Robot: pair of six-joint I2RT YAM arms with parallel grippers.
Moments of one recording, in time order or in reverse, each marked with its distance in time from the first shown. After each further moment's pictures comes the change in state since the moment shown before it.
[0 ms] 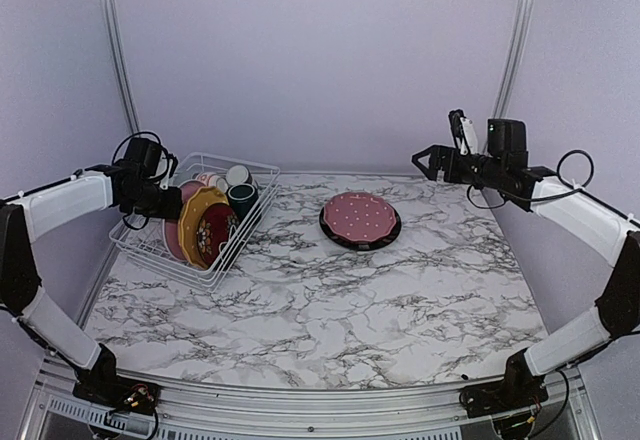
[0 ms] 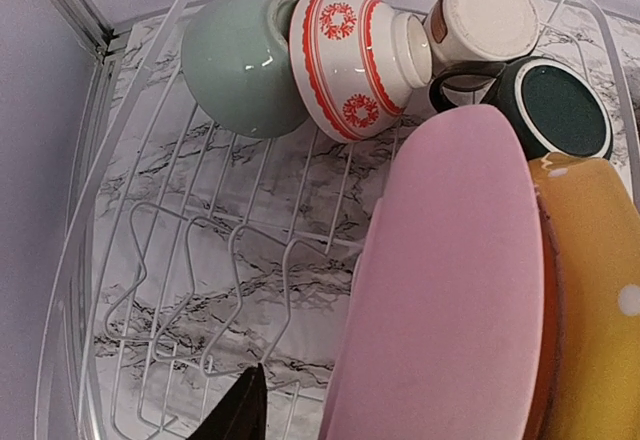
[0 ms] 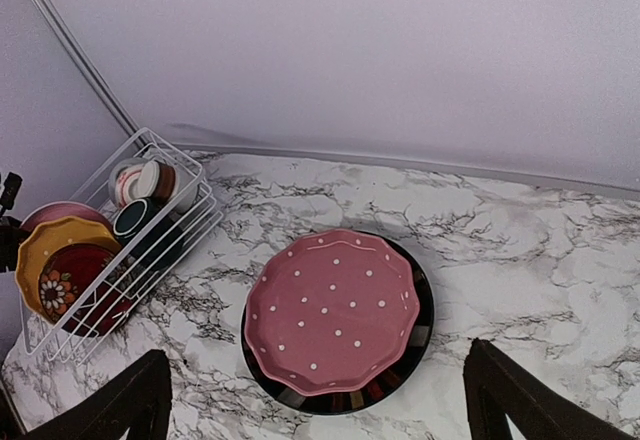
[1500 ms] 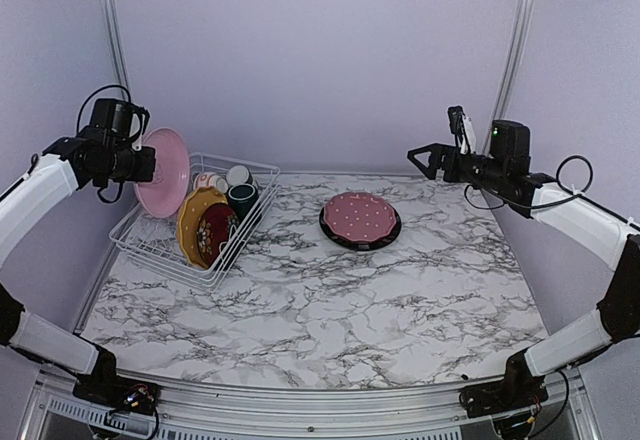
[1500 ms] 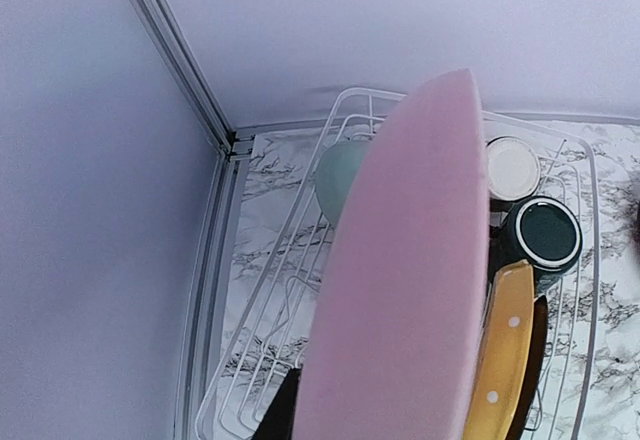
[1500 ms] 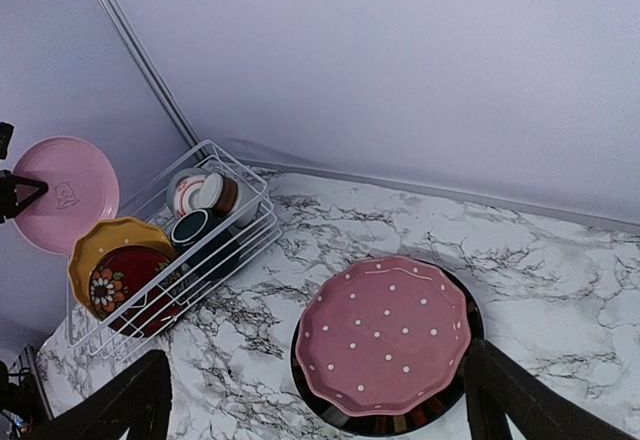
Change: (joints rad) left arm -0.018 -0.180 0.182 -0.146 -0.215 0.045; right arm 0.000 -0.024 -0.055 0.147 -0.142 0.026
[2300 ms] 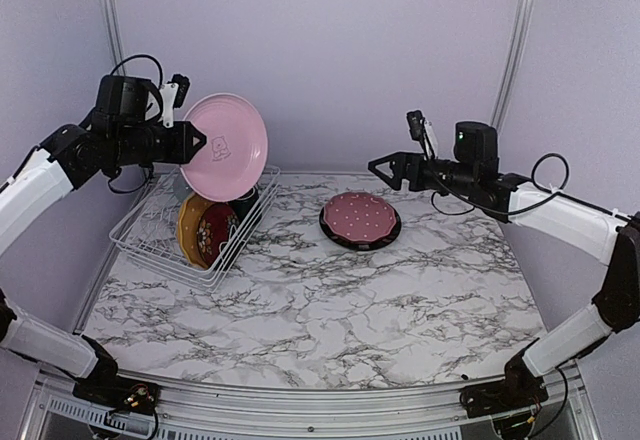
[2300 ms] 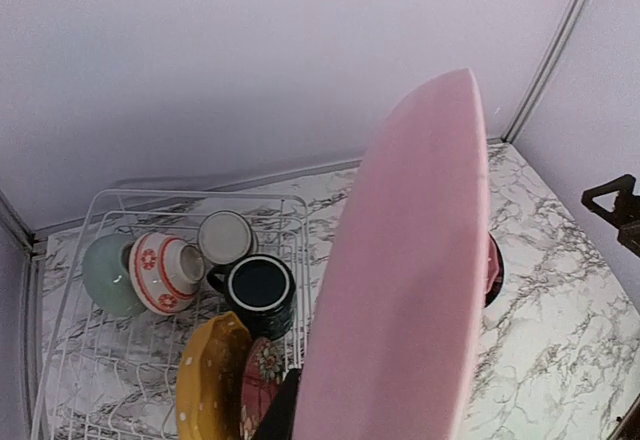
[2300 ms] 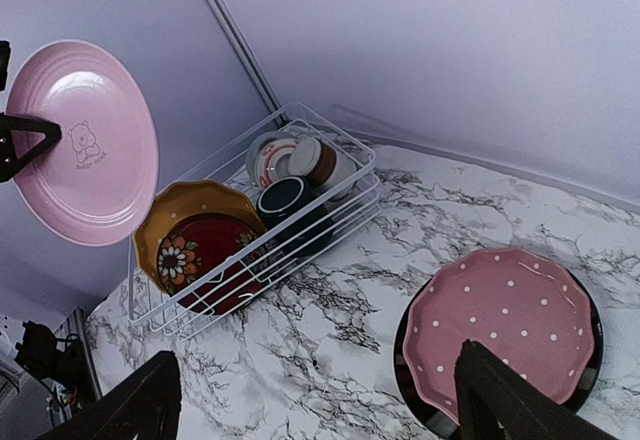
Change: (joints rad) left arm -0.282 -0.041 0.135 0.039 0.214 -0.147; right arm 0.209 0.068 0.021 0.050 0.010 0.054
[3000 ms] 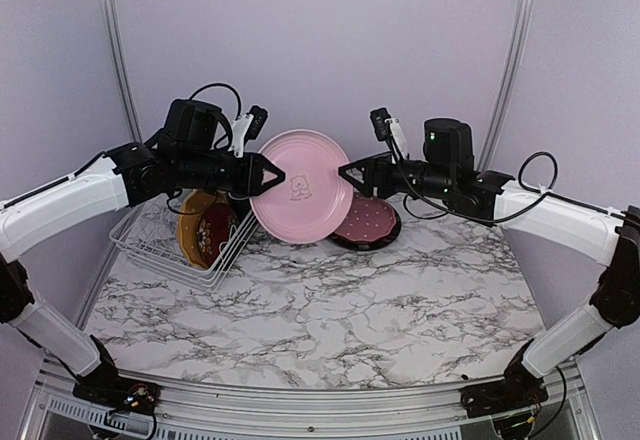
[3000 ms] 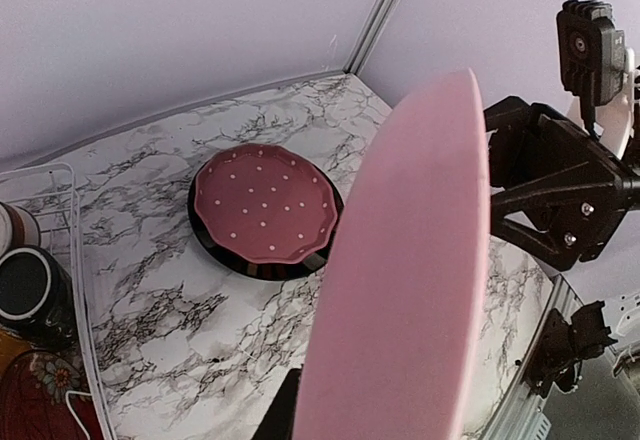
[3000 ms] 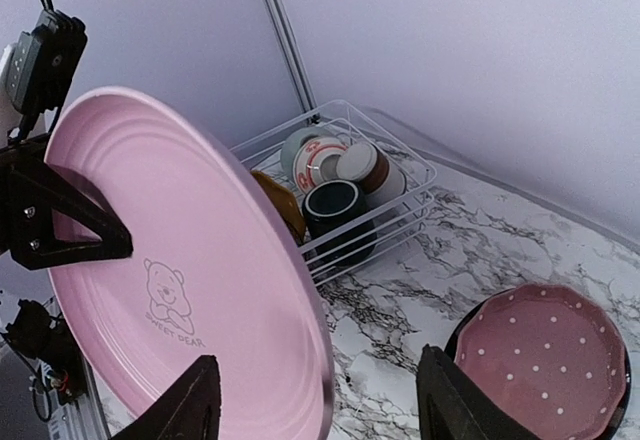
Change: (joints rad) left arm -0.230 0.183 -0.061 0.223 0.251 -0.127; right arm 0.222 0.037 0.081 -0.024 0.172 -0.083
